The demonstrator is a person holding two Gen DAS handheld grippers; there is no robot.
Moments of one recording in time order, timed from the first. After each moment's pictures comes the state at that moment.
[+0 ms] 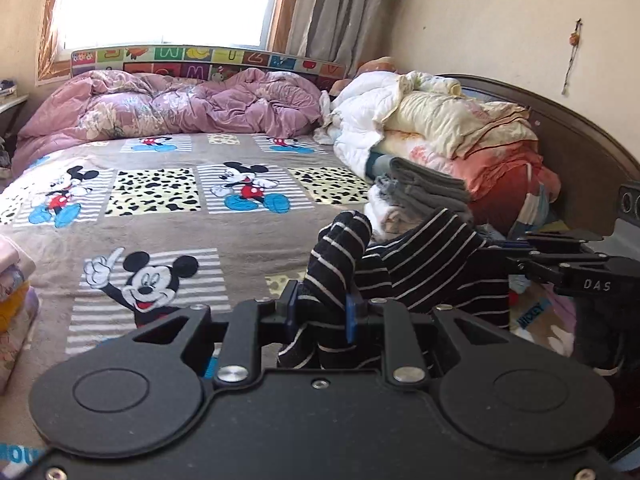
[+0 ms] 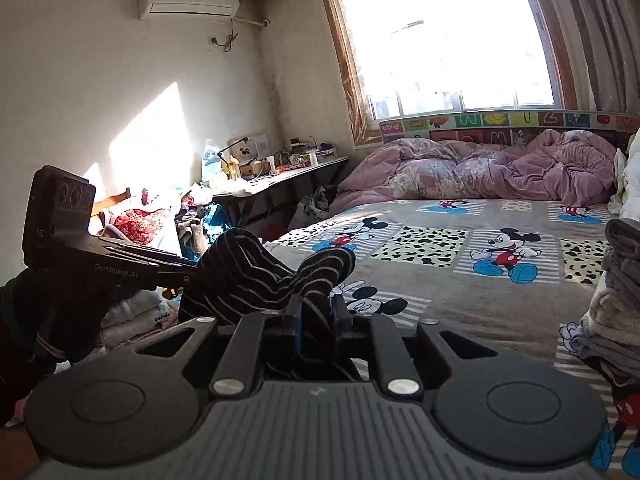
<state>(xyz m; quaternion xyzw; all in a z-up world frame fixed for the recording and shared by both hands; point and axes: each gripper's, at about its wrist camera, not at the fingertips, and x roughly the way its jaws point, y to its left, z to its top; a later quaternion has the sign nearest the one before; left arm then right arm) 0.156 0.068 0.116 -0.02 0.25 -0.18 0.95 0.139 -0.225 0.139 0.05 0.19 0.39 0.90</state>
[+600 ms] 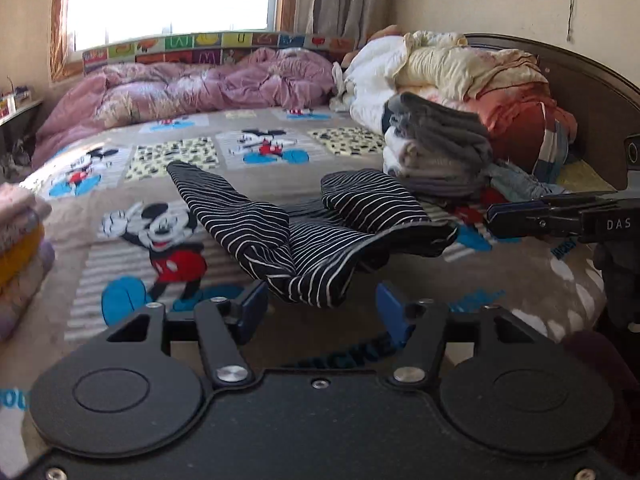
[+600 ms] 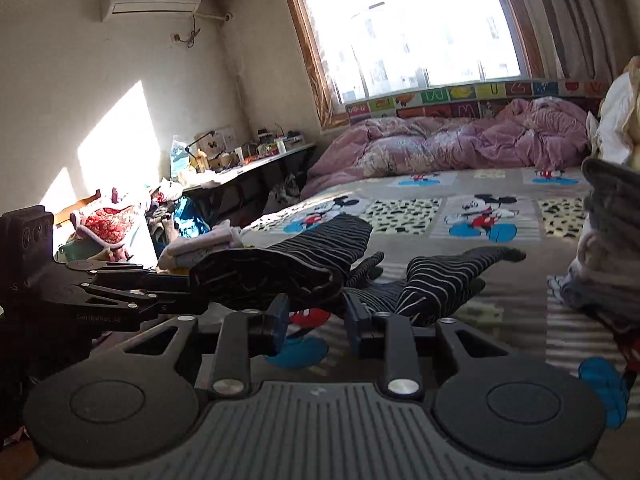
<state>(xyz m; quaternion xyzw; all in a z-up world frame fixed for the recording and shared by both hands) 0.051 0.072 -0.006 -0.01 0.30 -0.16 0.94 0.112 -0.246 0.028 0.08 0.25 0.36 0.90</state>
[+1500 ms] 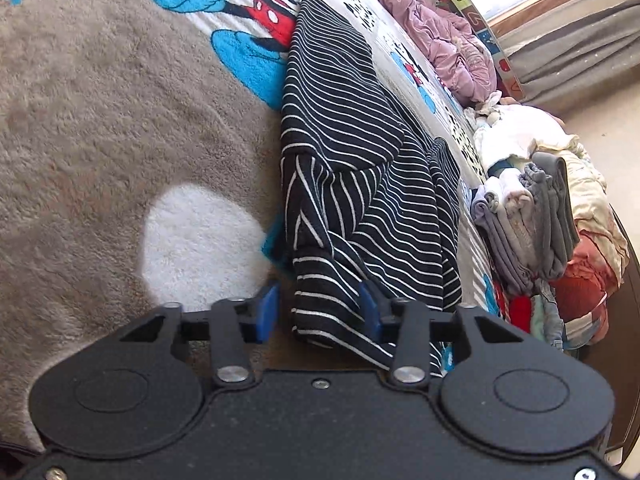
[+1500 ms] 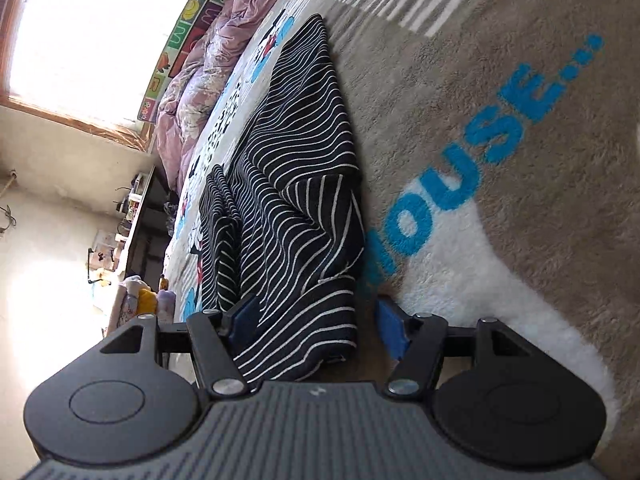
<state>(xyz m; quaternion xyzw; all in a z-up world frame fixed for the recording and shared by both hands) 0.115 0.075 -0.141 -0.40 0.40 -0.02 0.83 0.148 -0.252 -0.175 0.46 0.41 0.16 0.77</state>
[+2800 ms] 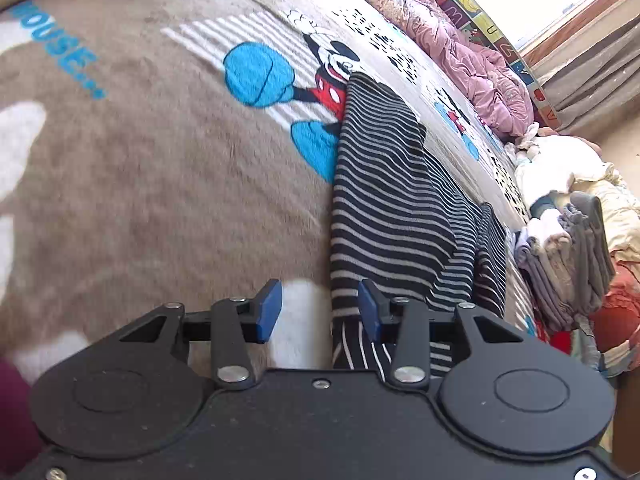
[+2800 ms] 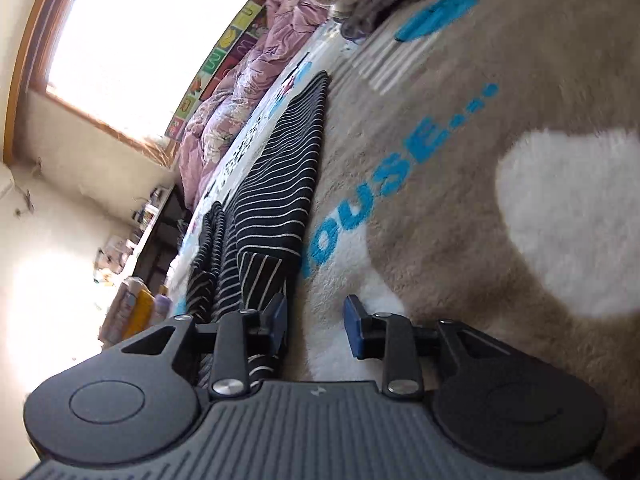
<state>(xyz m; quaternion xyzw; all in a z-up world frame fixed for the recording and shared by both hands) 0.111 0.130 -0.113 -0.36 0.37 0.07 0.85 0.097 -0.292 -0.181 0.35 0.32 0.16 0.87</state>
